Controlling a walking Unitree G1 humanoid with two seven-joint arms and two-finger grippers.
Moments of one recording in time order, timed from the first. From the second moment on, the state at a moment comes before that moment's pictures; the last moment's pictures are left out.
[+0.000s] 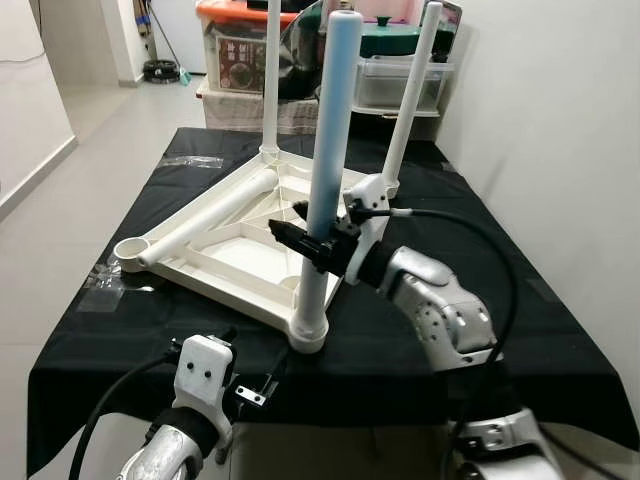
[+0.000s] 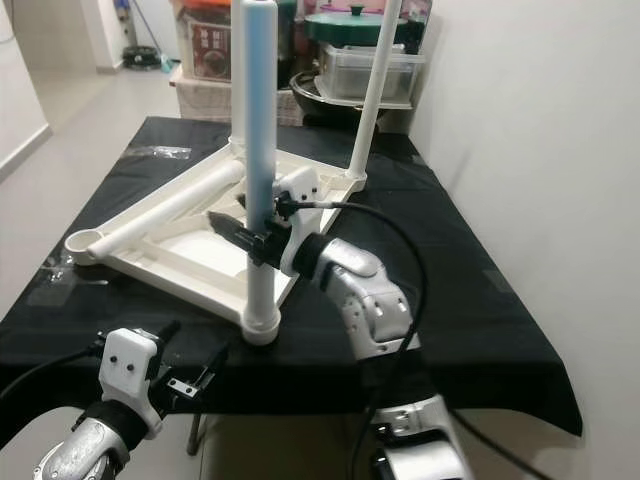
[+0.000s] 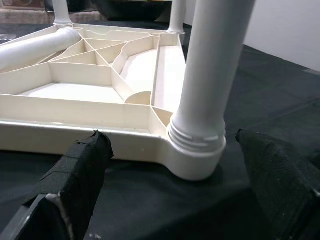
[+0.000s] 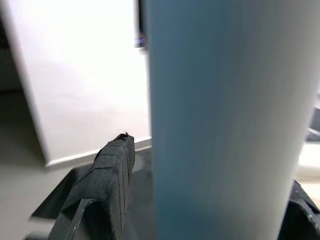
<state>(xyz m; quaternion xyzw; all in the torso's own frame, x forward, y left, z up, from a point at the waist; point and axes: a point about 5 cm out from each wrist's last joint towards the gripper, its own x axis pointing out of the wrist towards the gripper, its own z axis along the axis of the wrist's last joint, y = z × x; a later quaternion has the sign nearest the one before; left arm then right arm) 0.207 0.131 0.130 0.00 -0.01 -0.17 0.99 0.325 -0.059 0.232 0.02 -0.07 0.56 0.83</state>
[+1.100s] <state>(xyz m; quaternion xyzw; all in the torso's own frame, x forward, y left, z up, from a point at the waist) 0.209 0.133 0.132 0.01 -0.01 -0.17 0.98 0.358 -0.086 0.223 0.06 -0.02 0.28 0.96</state>
